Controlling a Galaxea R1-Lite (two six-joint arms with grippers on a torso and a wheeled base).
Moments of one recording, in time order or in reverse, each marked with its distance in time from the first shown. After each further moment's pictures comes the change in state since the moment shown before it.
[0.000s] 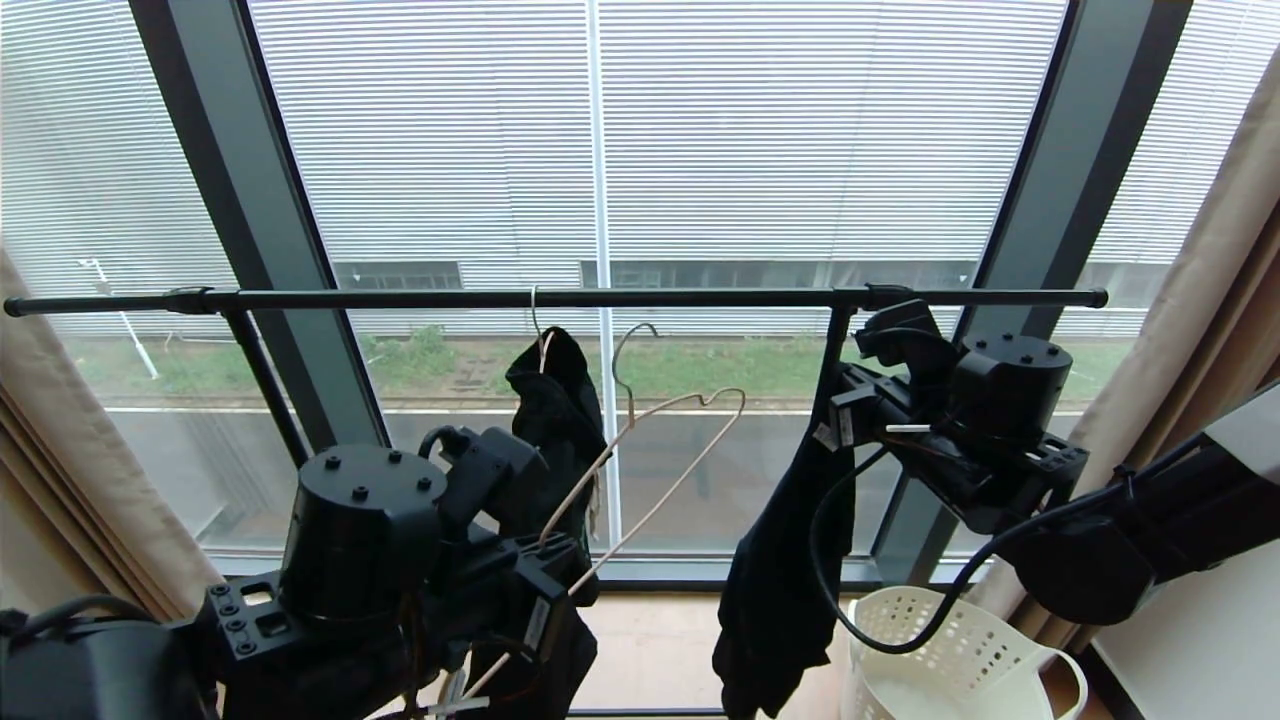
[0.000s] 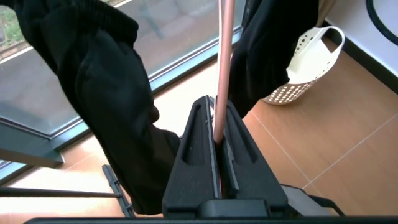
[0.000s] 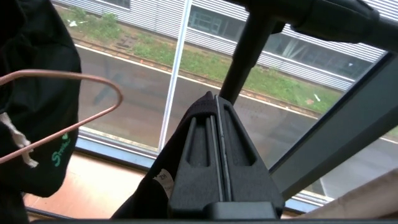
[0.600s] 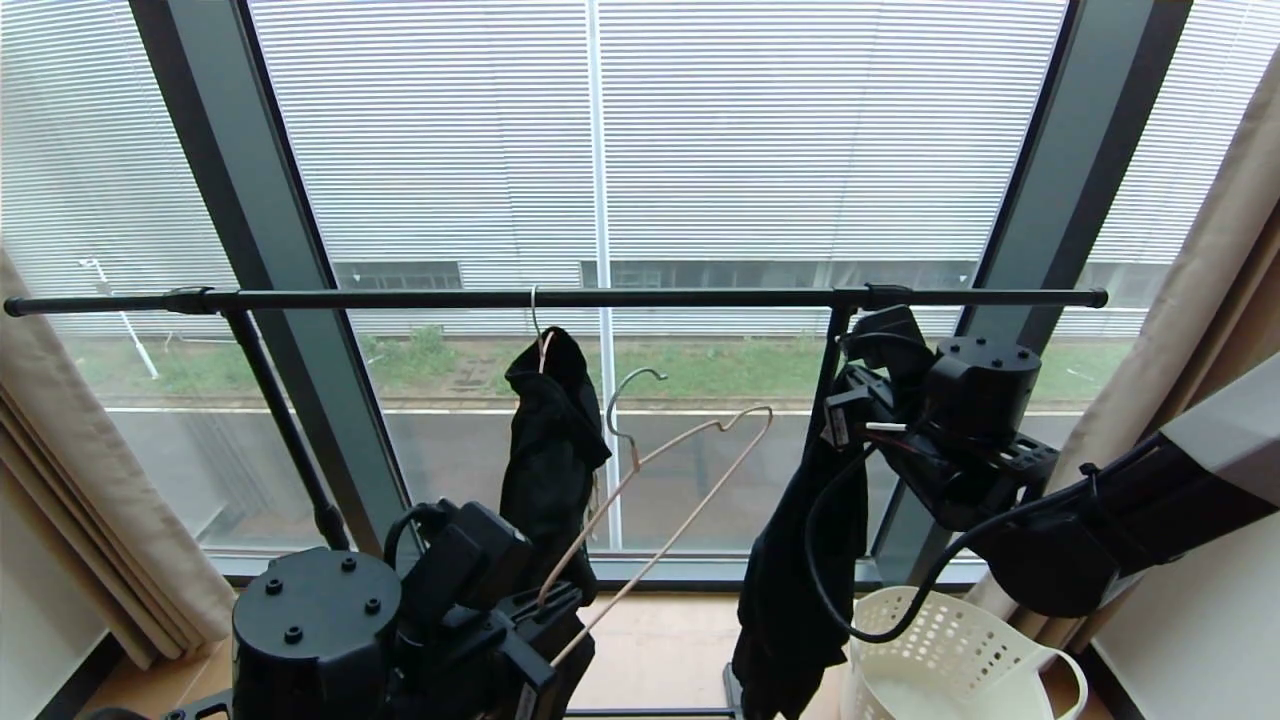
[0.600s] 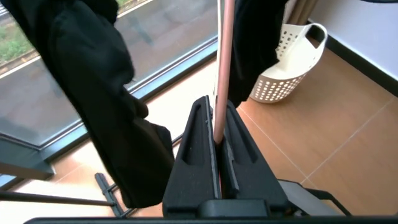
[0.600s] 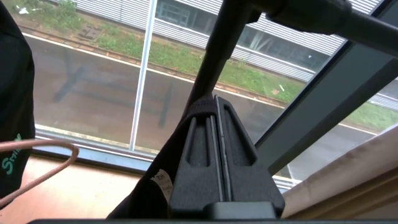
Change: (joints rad) left arm -0.066 0.062 0.257 -0.430 -0.008 -0.004; right arm 0.005 0.050 -0.039 -0.007 -0.123 -0.051
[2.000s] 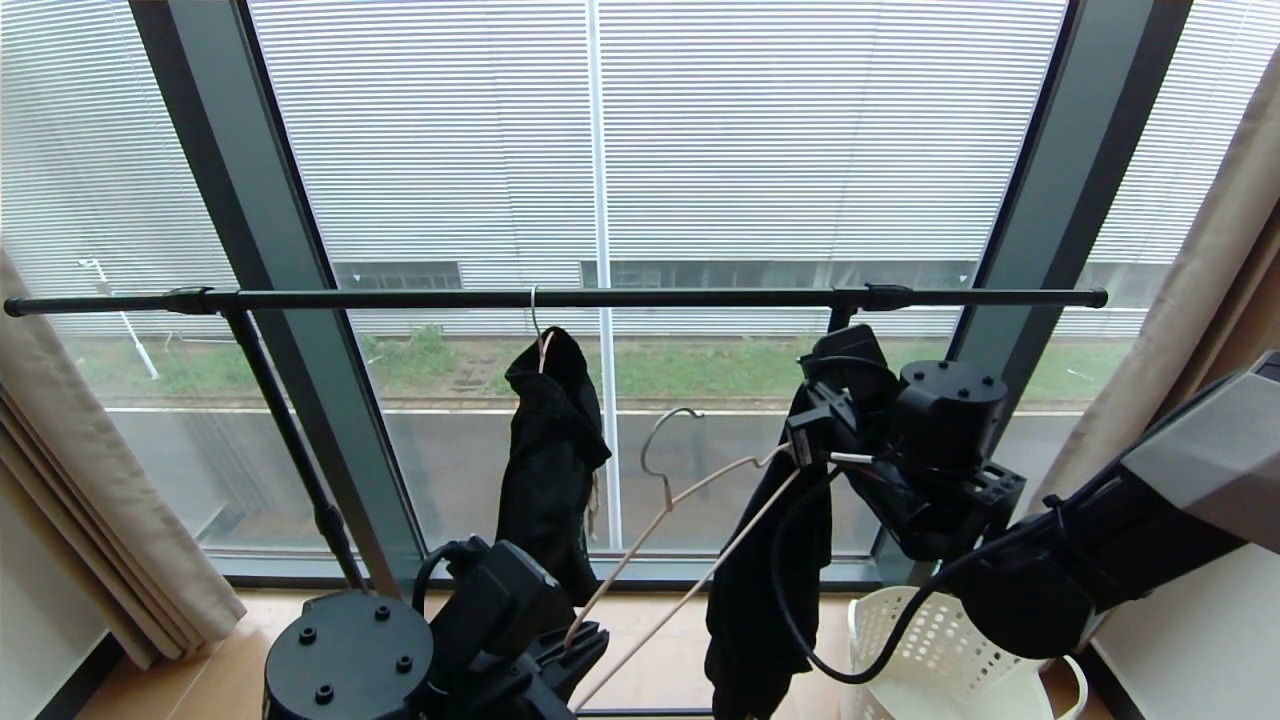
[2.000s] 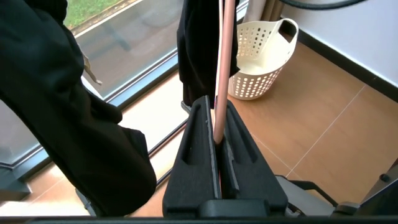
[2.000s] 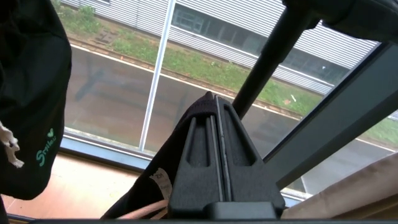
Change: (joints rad) left arm -0.082 0.039 0.026 -0.033 0.005 -0.039; right arm 0.108 0.017 0.038 -0.076 -0.023 -0.001
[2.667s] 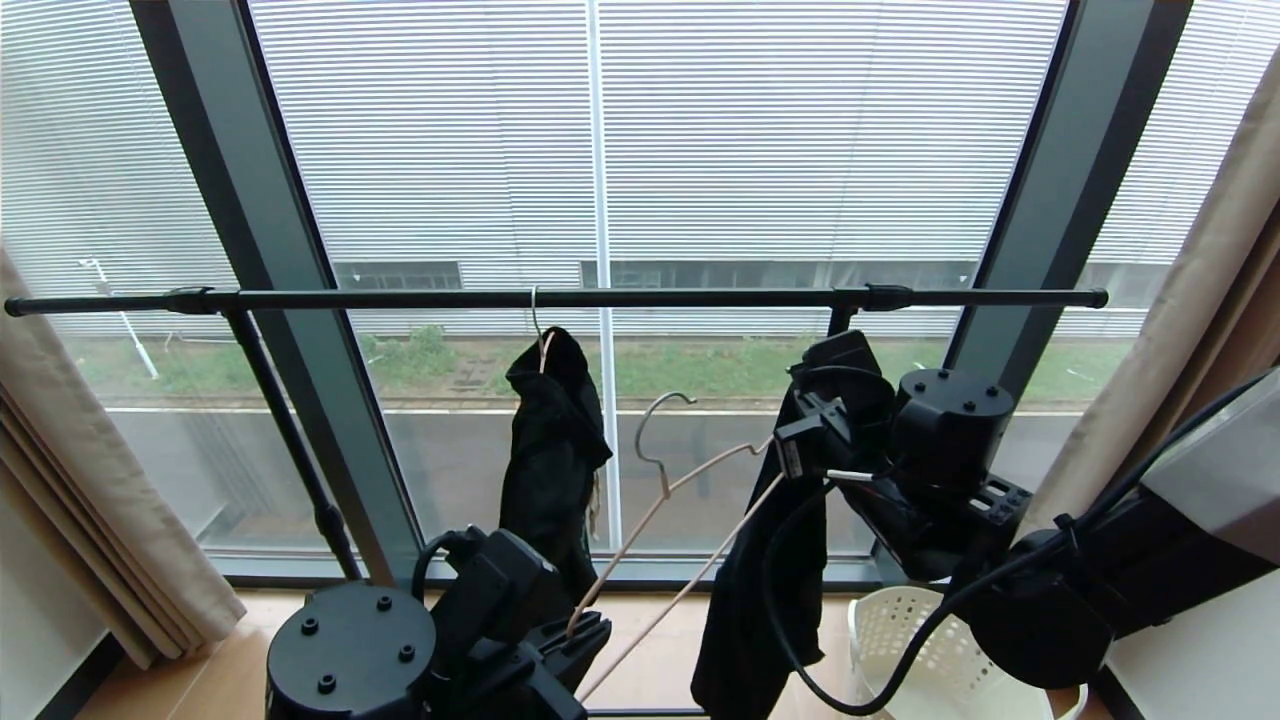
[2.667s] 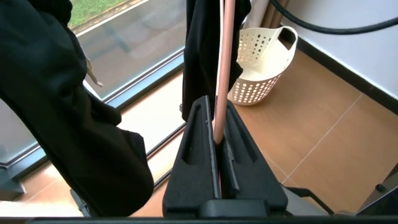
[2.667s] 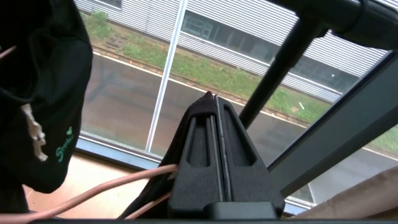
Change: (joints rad) left arm 0.004 0.001 -0.017 0.000 0.005 -0.030; right arm 0.053 -0.033 0.039 -0.011 -0.001 -0.001
